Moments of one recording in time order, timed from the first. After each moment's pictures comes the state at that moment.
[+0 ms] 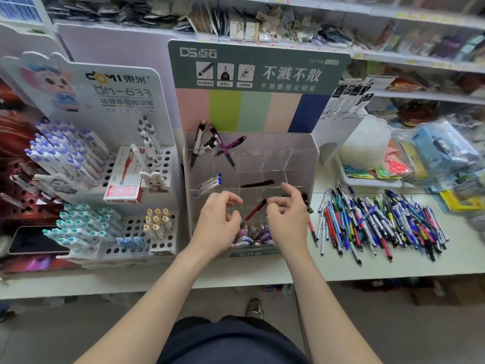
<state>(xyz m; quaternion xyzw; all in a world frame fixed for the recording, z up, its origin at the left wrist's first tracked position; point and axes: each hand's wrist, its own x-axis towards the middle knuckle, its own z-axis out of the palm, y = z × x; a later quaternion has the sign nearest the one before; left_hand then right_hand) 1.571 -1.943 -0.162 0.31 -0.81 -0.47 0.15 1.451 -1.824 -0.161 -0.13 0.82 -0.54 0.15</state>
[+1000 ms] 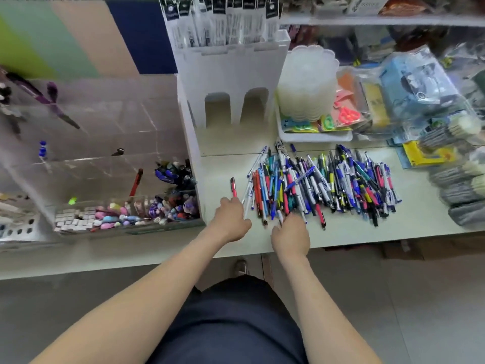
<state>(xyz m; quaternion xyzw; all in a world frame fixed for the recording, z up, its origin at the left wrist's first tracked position) 1.330 -1.736 -0.287 0.34 -0.84 -0.35 -0.24 1.255 -1.582 -0.330 -0.07 0.96 -0.15 0.23</state>
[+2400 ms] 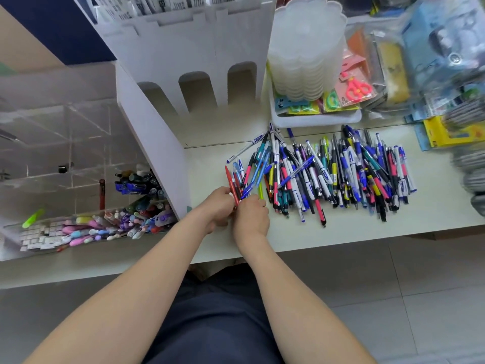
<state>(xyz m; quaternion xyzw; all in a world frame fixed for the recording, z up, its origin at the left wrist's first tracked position) 1.280 -1.759 -0.308 0.51 -0.56 -0.62 -0.22 1.253 -1.669 -0.365 -0.18 0.95 -0.09 0.23</state>
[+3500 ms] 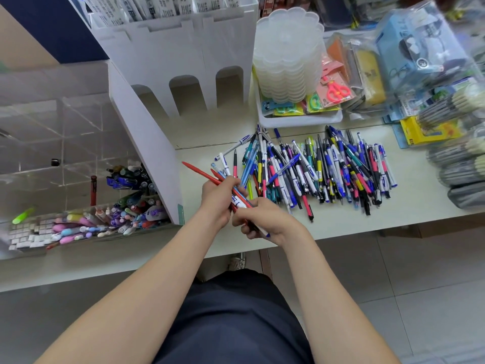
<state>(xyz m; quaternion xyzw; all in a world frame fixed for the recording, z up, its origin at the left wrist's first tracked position) 1.259 -1.727 -0.306 0.56 -0.34 -0.75 0.08 1.203 -1.604 -0.280 0.00 0.64 -0.44 0.63</state>
